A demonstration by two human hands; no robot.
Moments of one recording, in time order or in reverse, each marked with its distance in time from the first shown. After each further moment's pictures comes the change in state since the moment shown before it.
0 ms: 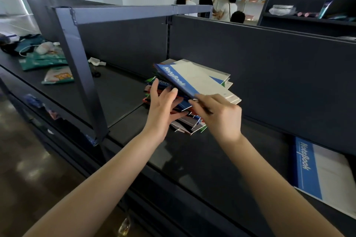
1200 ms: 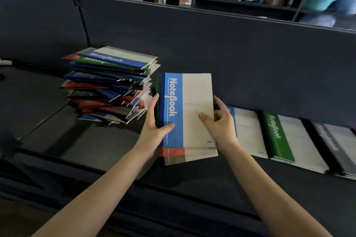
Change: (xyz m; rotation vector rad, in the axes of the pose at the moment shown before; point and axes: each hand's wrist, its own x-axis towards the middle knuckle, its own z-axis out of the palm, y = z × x) left_hand -0.050 -0.116 0.081 0.348 -0.407 -0.051; right_hand -0.089 0.078 -0.144 0.341 -0.144 1.152
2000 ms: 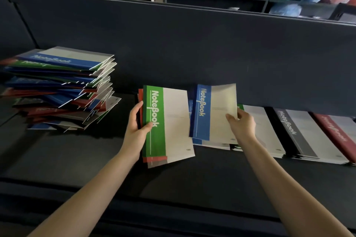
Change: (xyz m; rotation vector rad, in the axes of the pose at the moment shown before) left_hand 0.011 -0.019 0.073 -0.054 0.101 -0.091; right_hand 0.039 0.062 -0.153 -0.357 0.286 0.208
